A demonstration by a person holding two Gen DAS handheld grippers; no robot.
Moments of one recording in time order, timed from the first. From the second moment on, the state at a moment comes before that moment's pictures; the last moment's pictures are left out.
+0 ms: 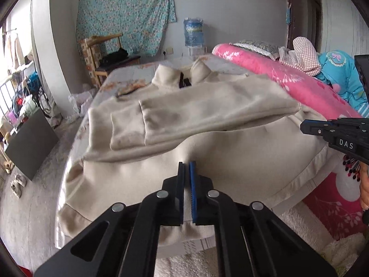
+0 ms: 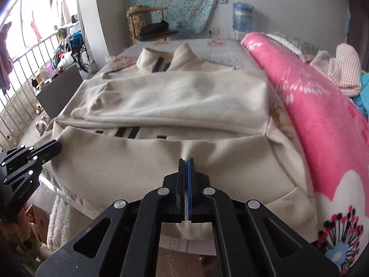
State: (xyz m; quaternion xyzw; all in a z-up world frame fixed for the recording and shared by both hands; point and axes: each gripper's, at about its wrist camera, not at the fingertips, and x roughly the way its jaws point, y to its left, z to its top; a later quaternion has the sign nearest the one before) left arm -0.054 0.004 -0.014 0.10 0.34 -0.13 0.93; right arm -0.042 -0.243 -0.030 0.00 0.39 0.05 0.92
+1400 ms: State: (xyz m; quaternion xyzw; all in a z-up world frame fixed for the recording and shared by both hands) left arm -0.021 0.163 -0.045 -0.06 0.40 -0.09 0.91; right arm 0.000 -0.235 -0.076 -0.03 0.42 0.03 0.91
